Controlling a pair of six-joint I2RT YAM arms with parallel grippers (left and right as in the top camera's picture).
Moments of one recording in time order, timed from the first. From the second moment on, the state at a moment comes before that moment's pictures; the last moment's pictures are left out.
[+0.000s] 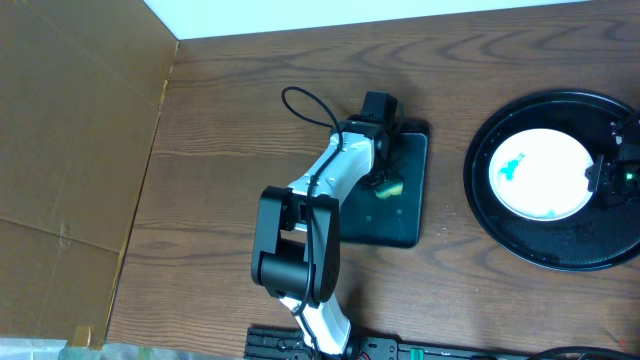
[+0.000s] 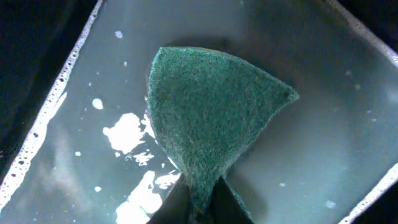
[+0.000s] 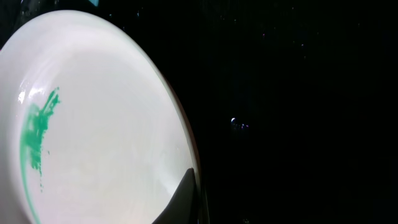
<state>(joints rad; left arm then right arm) -0.19 1.88 1.19 -0.70 -0.09 -0.72 0.00 1.76 0.83 -0.19 -0.38 0.19</state>
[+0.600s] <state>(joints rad) -0.19 1.90 1.19 -0.69 -0.08 -0.66 0.01 1.76 0.83 -0.19 -0.37 0.18</state>
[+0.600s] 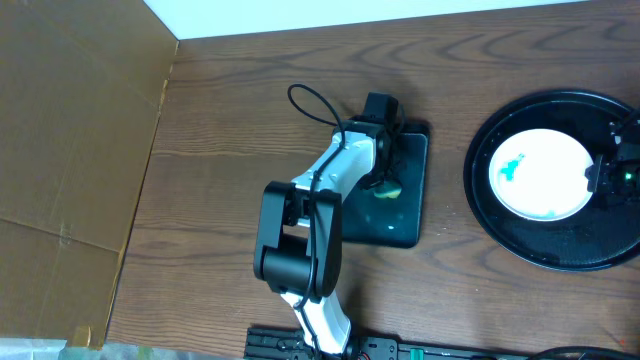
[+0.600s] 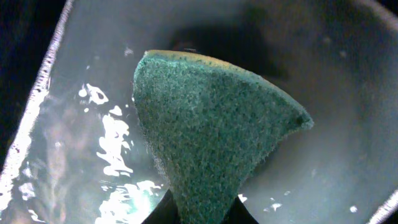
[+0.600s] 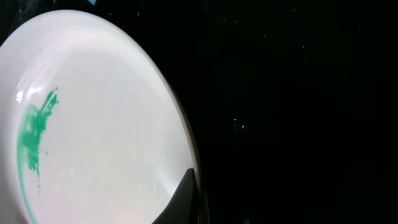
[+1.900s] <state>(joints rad) -0.19 1.86 1.18 -0.68 -0.11 -0.59 0.01 1.76 0.83 -0.19 -0.37 0.18</state>
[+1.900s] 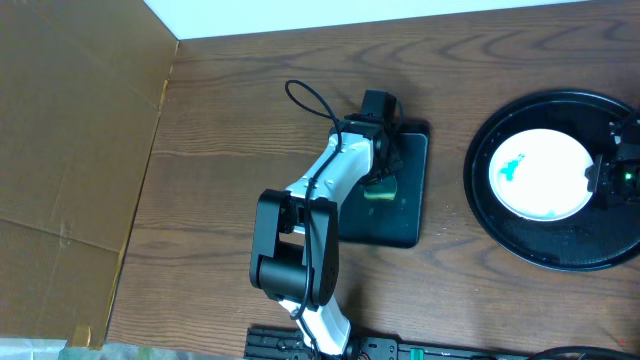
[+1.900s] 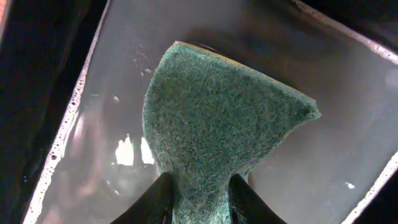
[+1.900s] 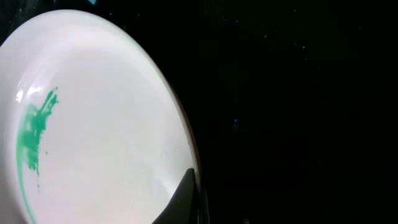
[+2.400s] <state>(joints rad) -0.19 1.85 1.10 -0.58 -0.11 -0.59 0.01 1.76 0.83 -0.19 -0.37 0.18</state>
